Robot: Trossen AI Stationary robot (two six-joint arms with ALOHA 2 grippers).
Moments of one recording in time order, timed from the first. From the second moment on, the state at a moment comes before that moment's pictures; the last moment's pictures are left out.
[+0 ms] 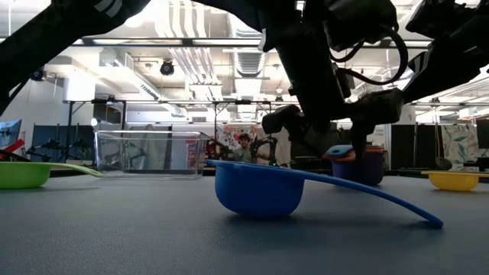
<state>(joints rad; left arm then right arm) -0.13 2.52 2.17 -0.69 -0.57 -0.81 0.53 0.89 0.52 -0.54 0.66 0.50</state>
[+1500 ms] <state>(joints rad) -0.16 2.40 2.17 -1.04 -0.66 -0.66 0.53 0.89 0.50 -0.54 0.67 0.50</state>
